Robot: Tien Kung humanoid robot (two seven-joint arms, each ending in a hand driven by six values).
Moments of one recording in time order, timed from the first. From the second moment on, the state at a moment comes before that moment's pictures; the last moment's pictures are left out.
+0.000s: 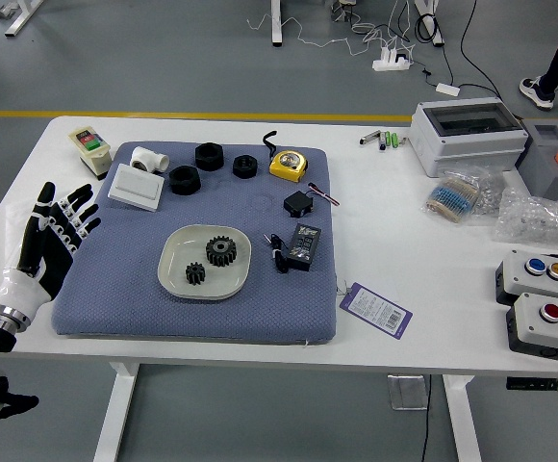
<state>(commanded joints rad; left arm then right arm) -0.09 0.06 -1.70 -1.31 1.12 -0.28 -0.02 0.05 -0.24 0.17 0.24 0.61 -0.29 0.02</state>
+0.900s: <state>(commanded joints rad) -0.09 0.06 -1.68 -1.30 1.14 -0.26 -0.03 0.05 -0.23 0.17 0.24 0.60 -0.29 0.02</state>
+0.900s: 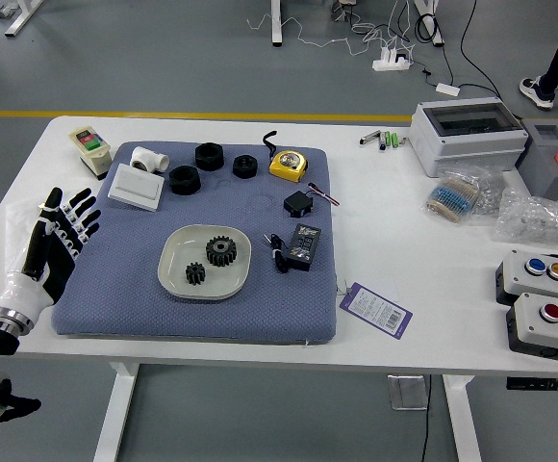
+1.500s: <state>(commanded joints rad) -0.09 0.06 -1.69 -1.30 1.14 -0.26 -0.03 0.05 -0.24 0.17 0.24 0.60 -0.29 0.02</state>
